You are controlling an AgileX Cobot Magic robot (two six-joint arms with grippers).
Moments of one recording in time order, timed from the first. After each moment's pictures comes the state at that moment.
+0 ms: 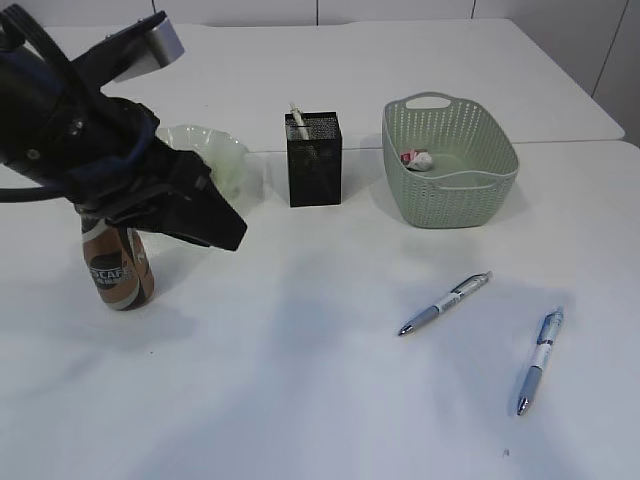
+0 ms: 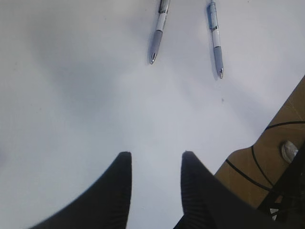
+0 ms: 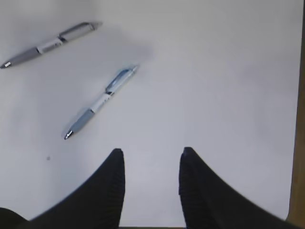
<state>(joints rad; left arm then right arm) -0.45 1.50 -1.12 -0.65 0.83 0.39 0.14 1.28 -1.28 -0.19 1.26 0.07</state>
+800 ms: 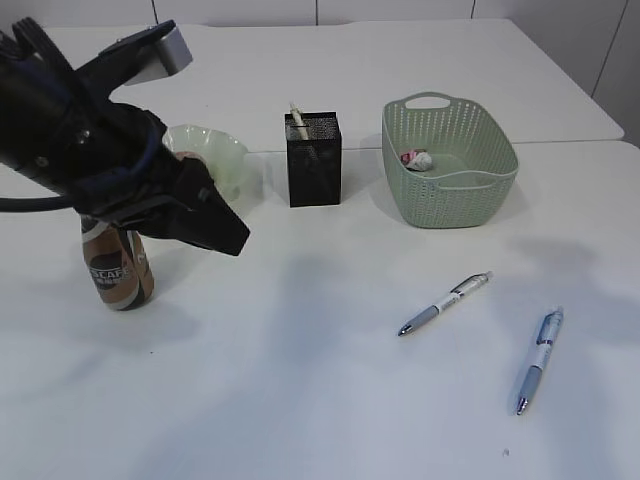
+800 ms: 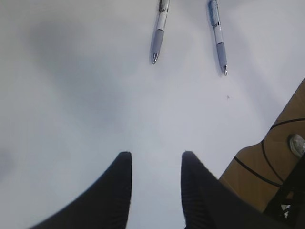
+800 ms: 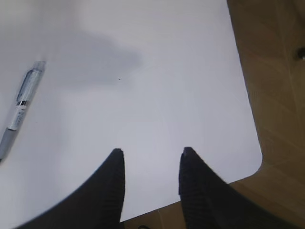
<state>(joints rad) -0.45 1.52 -1.12 -0.65 0.82 0.44 -0.18 1.28 -1.17 -0.19 1.24 0.10</state>
